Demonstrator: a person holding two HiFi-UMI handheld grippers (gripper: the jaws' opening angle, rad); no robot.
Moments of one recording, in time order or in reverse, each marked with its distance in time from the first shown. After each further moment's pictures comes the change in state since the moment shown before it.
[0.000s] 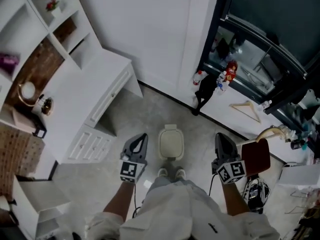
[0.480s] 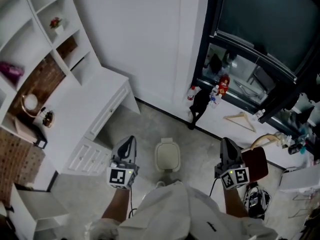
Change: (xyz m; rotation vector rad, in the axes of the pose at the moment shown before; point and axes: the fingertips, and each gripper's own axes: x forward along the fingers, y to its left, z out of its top) left arm -0.033 0.016 0.091 -0.023 -0.191 0.107; right arm -0.049 -0.022 0.072 -0.045 -0.178 -0.061
